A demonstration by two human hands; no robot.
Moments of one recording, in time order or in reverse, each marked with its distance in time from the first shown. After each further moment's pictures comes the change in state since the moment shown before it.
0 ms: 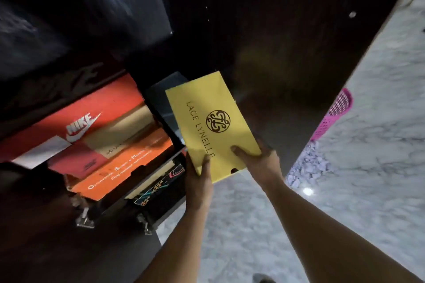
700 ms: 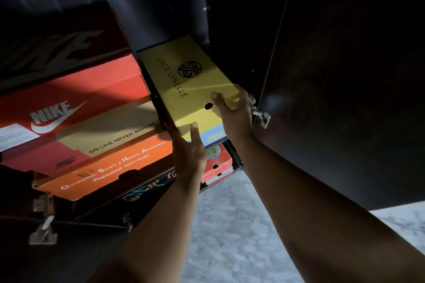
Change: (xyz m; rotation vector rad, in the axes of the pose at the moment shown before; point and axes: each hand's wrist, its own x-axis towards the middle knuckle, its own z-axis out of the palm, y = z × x) left_hand 0.181 0.020 0.026 0.099 0.407 0.061; right_hand 0.187 -0.066 0.157 0.218 -0.087 -0.220
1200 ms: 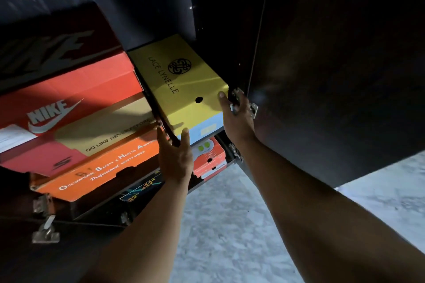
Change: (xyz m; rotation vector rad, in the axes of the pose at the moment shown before) left_hand -0.011 -0.016 -0.032 0.005 -0.092 -0.023; right_hand -0.038 -0.012 -0.033 -0.209 -0.045 0.163
